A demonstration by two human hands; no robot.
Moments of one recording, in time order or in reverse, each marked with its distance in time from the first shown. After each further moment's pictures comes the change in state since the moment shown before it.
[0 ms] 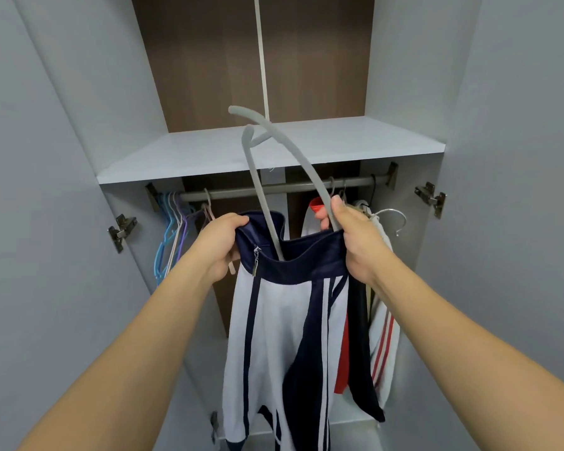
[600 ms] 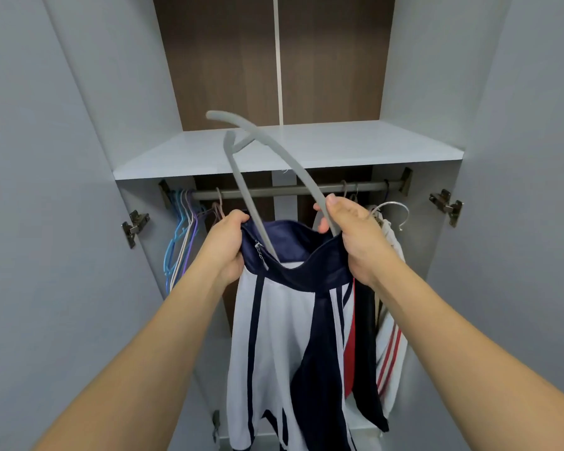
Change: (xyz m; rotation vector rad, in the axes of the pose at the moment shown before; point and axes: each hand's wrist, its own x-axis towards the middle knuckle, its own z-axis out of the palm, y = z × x) left_hand -0.010 0.002 0.003 -0.250 0.086 -0.054; right_hand -0.001 -0.010 0.022 -0.136 -0.084 -0.146
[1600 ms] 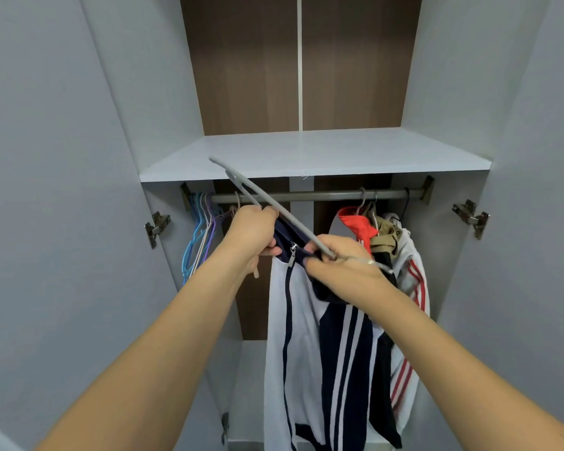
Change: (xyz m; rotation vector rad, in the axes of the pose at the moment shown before) left_hand -0.014 0.028 0.018 0.416 0.065 0.141; right_hand -0.019 0.008 0.026 -0.724 -0.144 -0.049
